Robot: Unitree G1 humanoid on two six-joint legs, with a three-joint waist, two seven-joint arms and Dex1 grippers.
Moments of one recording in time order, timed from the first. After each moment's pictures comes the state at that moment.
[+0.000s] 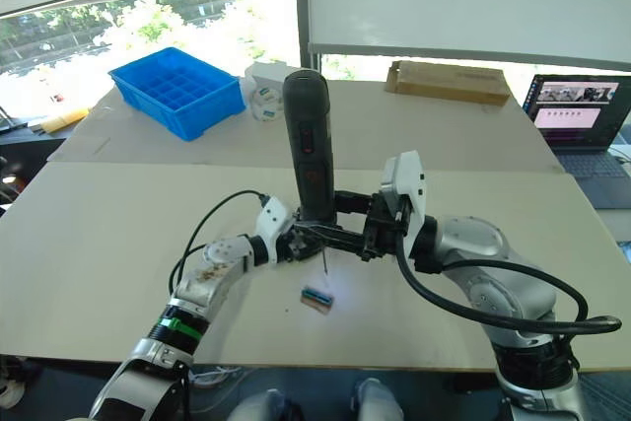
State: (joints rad) left arm -0.54 0.21 -0.19 0.36 -0.12 0.18 -0.72; right arm -0.41 -0.56 0.00 -0.52 0.77 0.61 0.81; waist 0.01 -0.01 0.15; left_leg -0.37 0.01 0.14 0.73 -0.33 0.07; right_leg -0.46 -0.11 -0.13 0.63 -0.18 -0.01
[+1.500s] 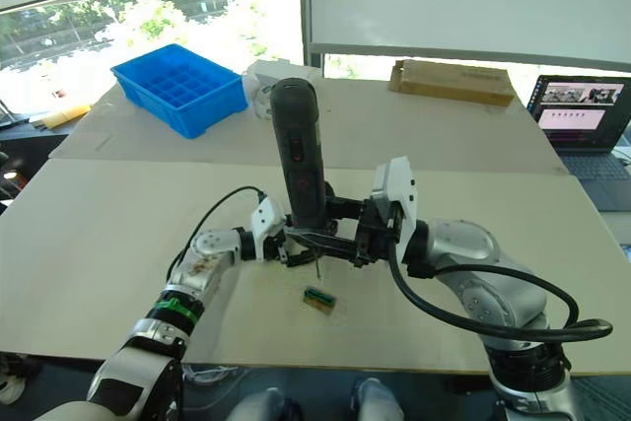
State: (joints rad) left arm -0.63 0.24 -0.14 0.62 -0.11 -0.09 -1.03; right arm -0.42 -0.53 0.03 -0.53 0.76 0.61 0.82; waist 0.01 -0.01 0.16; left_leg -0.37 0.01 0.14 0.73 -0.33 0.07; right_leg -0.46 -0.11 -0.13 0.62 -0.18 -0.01
